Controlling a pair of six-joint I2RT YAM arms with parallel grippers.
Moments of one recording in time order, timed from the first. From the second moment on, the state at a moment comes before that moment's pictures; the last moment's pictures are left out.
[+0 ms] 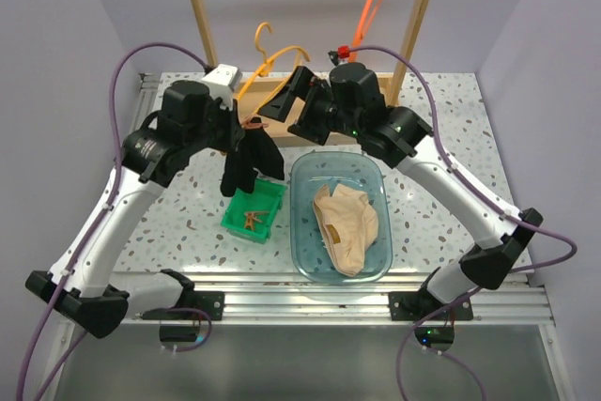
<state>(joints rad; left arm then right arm) -0.47 1.23 1.52 -0.84 0.01 -0.18 0.81 1.53 1.80 -0.63 -0.02 1.03</state>
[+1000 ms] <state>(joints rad) -0.51 1.01 1.30 -0.68 -0.17 0.14 0.75 1.75 1.65 -0.23 -0.45 1.41</state>
